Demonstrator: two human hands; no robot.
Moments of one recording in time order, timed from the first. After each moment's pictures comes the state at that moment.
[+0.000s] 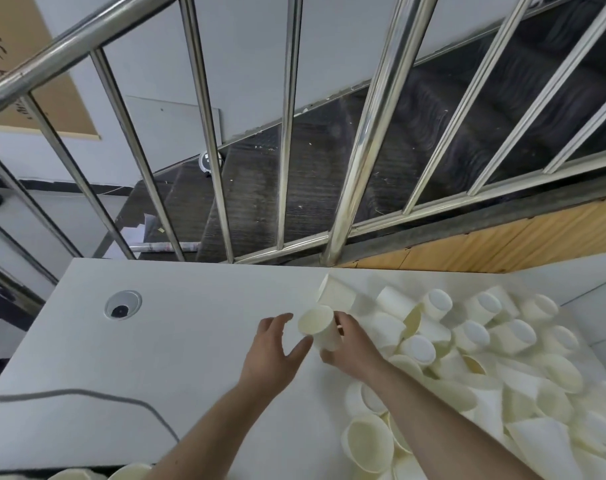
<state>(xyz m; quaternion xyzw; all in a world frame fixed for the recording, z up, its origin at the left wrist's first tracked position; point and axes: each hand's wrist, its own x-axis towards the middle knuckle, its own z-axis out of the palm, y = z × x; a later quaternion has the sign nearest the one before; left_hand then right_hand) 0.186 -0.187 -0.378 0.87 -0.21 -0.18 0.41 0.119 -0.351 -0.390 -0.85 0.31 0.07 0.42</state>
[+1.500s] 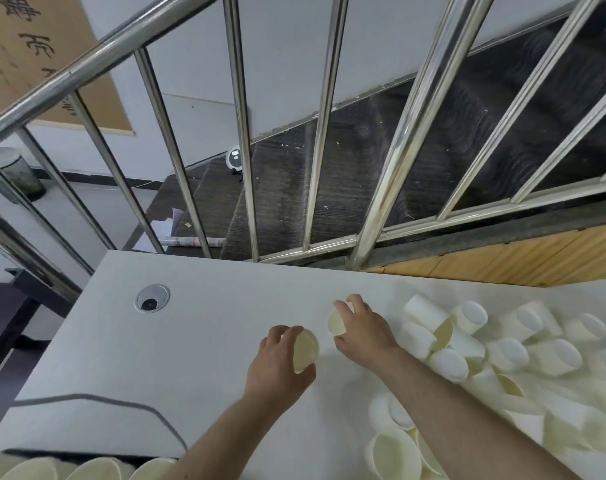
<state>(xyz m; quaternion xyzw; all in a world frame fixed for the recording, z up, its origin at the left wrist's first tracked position) 0.192 -0.160 -0.382 0.91 -0.23 -0.18 0.30 0.165 -0.349 -0.381 -0.98 0.14 0.11 0.06</state>
